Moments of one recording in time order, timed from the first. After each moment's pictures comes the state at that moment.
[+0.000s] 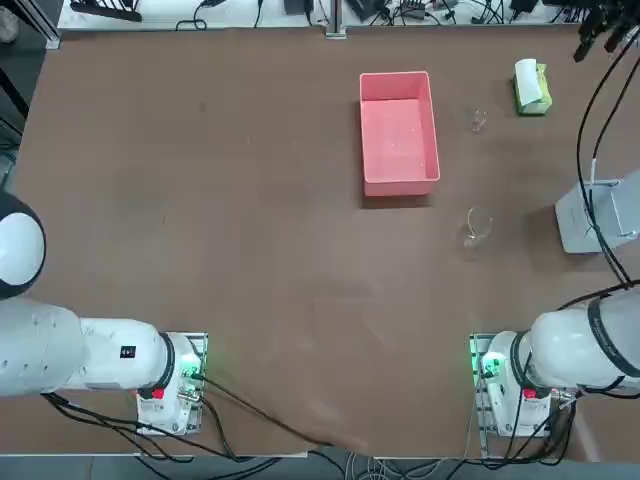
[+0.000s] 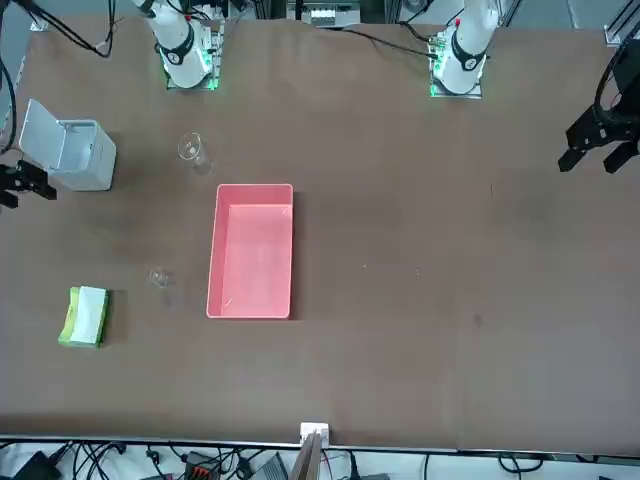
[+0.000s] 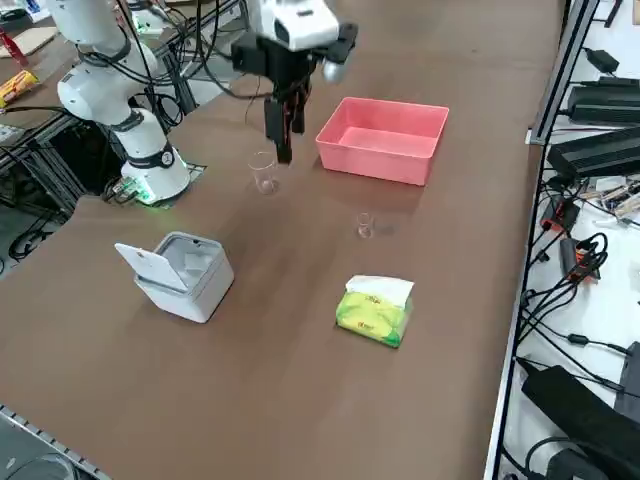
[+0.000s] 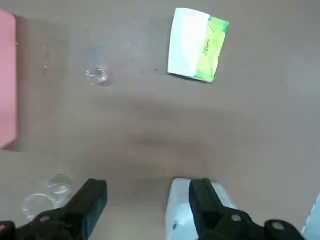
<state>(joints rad) -0.06 0.14 -0.13 -1.59 -0.06 1.65 -0.33</state>
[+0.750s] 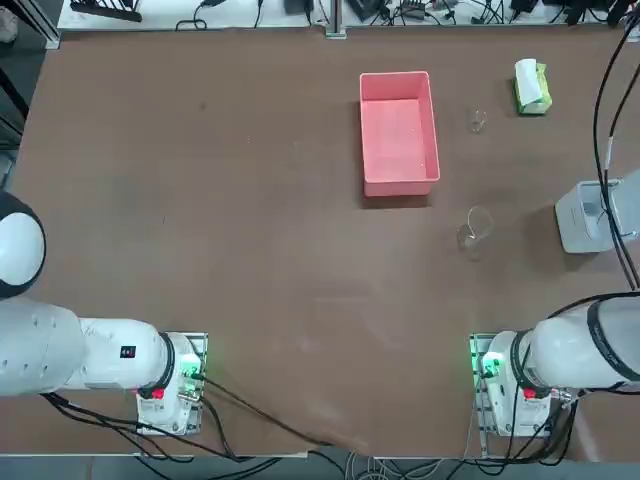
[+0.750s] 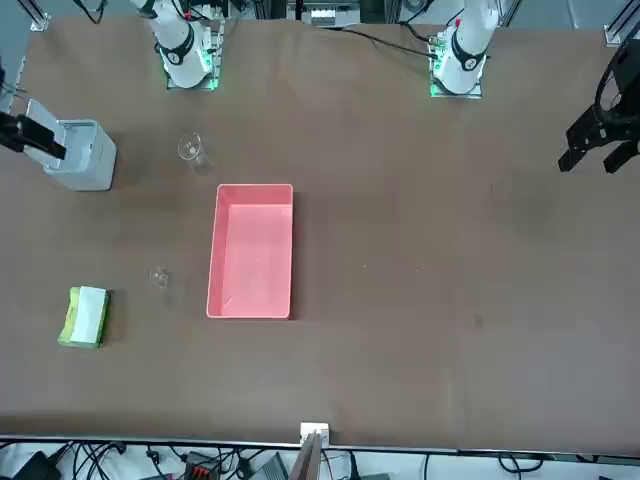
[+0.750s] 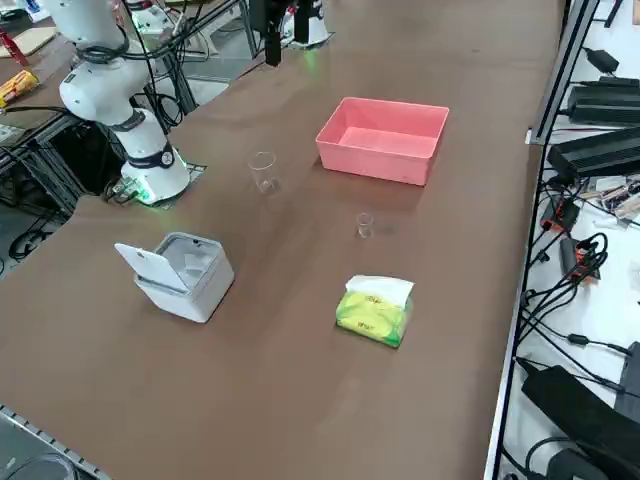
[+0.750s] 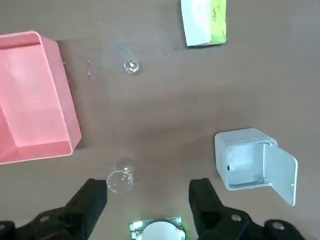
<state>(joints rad) 0.02 0.09 -0.09 -1.38 -0.02 1.34 0.05</state>
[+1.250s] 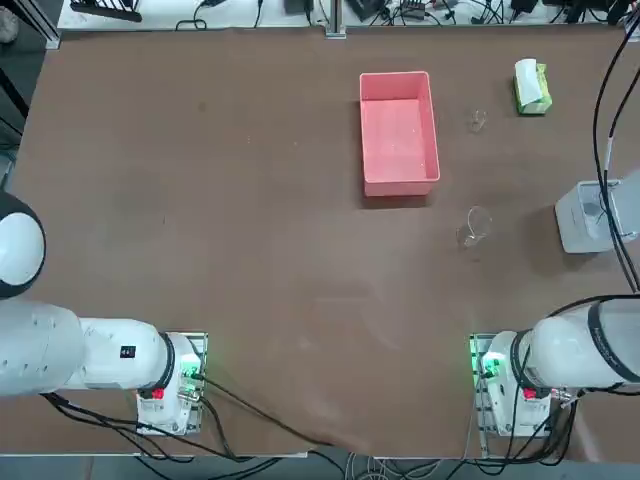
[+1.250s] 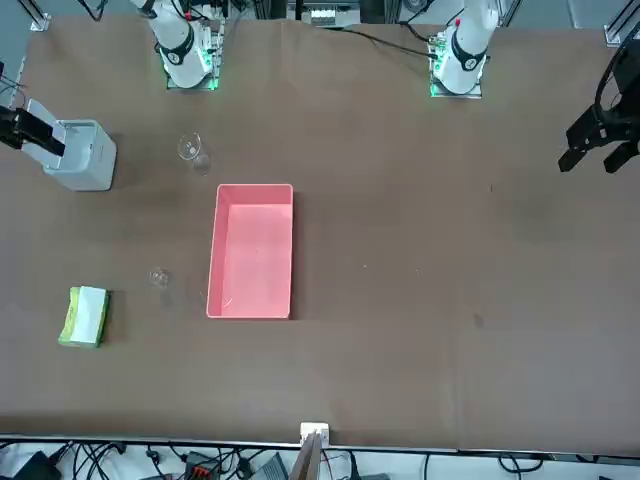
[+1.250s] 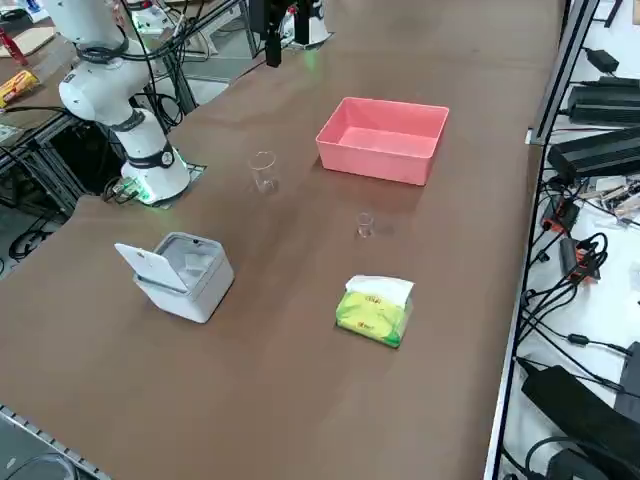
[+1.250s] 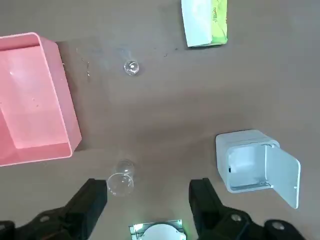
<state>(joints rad) -0.01 0.09 -0.07 -1.42 -0.02 1.37 0.05</state>
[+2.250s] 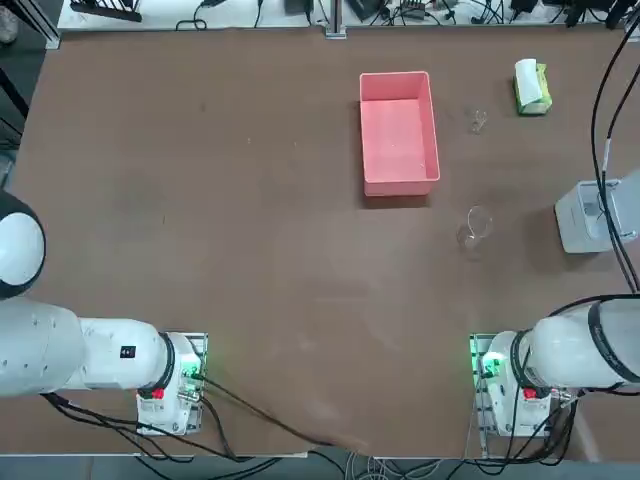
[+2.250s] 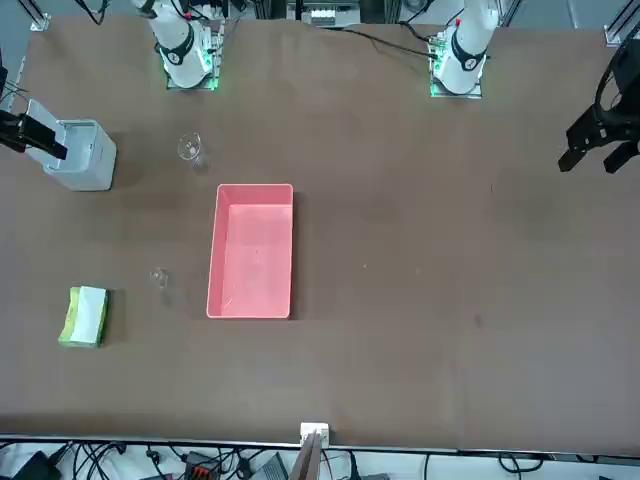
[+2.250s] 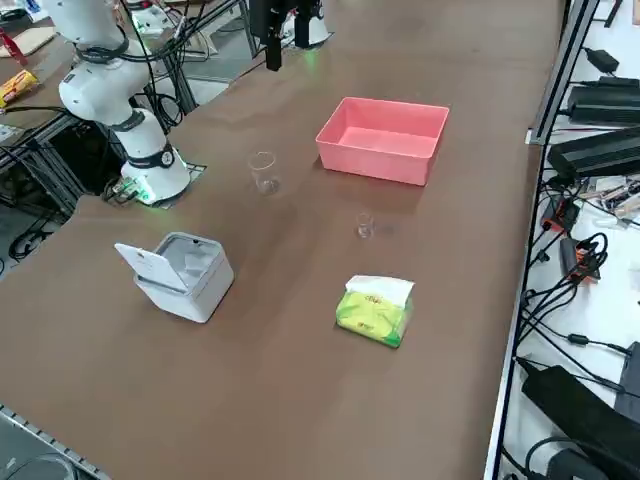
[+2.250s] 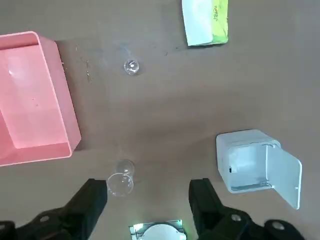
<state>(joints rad) -0.01 0.08 -0.06 -1.43 -0.02 1.38 0.05</state>
